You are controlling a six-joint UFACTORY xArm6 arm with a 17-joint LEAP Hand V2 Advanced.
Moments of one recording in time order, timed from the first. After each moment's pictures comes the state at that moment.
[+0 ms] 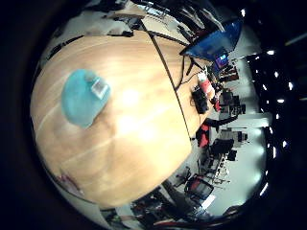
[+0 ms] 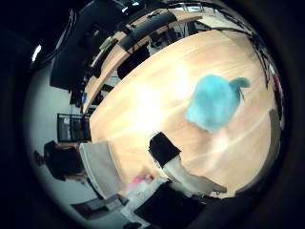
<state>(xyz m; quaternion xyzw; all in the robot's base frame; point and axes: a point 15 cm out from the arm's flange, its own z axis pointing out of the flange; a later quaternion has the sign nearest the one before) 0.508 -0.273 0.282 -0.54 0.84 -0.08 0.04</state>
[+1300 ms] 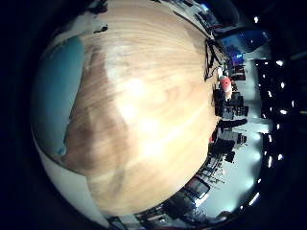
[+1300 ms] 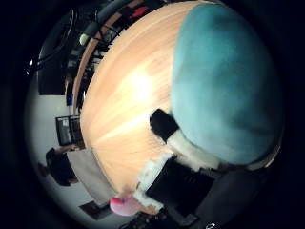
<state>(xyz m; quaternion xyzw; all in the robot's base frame) 0.520 -0.271 0.180 -0.54 0.84 0.00 0.01</state>
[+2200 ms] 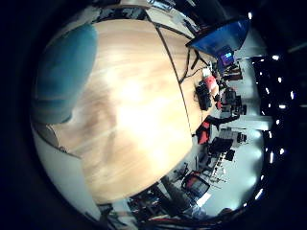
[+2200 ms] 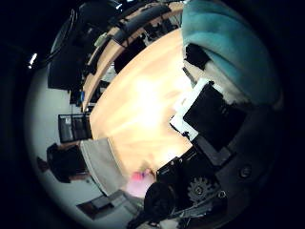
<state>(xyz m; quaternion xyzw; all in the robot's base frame) 0.486 -0.229 0.328 -0.56 0.83 -0.05 0.04</state>
